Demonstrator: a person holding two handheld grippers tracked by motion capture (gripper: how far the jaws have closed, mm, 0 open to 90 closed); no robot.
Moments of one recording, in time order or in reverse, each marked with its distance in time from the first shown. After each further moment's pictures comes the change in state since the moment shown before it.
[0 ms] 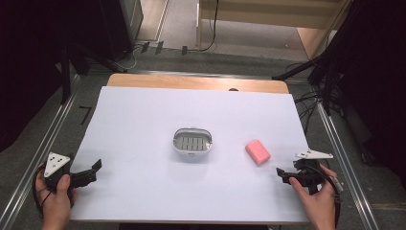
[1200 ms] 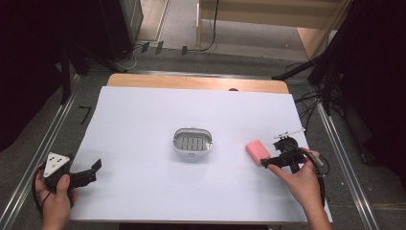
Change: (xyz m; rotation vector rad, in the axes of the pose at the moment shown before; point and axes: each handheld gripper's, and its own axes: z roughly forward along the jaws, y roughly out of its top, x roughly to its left) left arm 0.001 0.000 0.000 -0.003 -0.001 -0.004; right arm 0.030 0.064 0.026 0.222 0.000 0.001
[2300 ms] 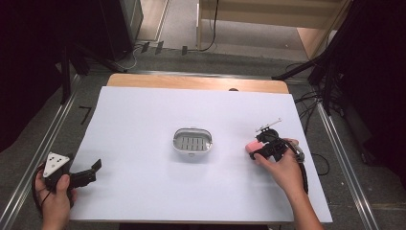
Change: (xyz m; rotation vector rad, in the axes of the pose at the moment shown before) left arm 0.000 0.000 0.000 -0.001 -0.006 -0.002; right arm 0.024 0.037 0.031 0.077 0.001 -0.092
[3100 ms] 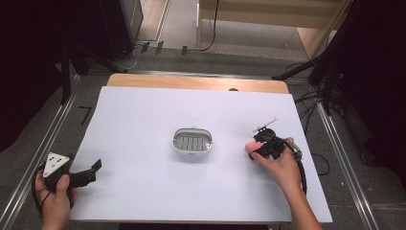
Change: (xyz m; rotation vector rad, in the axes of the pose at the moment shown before) left arm 0.000 0.000 0.000 -0.001 -0.001 -0.004; right arm 0.000 0.005 0.007 0.038 -0.007 -0.037
